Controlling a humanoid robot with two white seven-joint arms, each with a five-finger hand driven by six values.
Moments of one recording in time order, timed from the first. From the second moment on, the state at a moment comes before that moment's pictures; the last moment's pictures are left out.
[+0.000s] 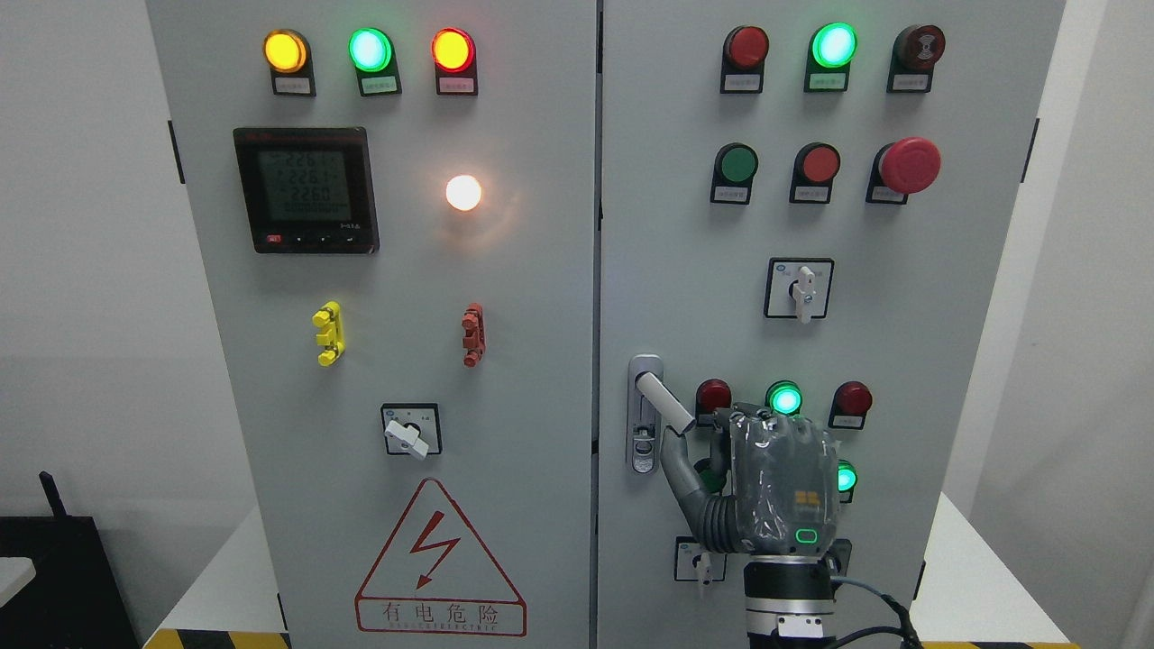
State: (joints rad) left arm 0.06 -0.08 0.00 0.00 0.11 -0.13 -0.07; right arm -0.48 0.15 0.21 -1.65 1.26 0.14 -0.32
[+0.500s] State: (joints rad) left arm 0.06 -0.08 0.00 0.00 0.11 -0.13 -0.07; right arm -0.49 0.15 0.19 -1.65 1.26 0.14 -0.32
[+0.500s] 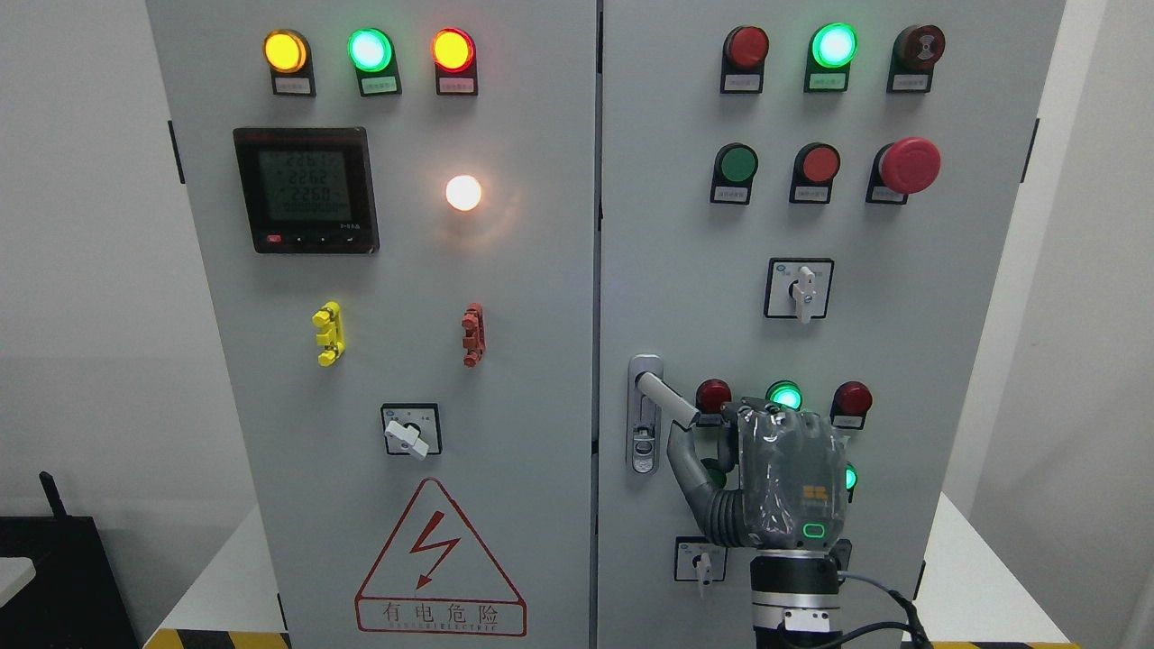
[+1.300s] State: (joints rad) left arm 0.06 -0.08 0.00 0.00 0.11 -0.13 -0.07; right arm -0.52 0.15 0.18 -1.65 1.26 0.14 -0.31
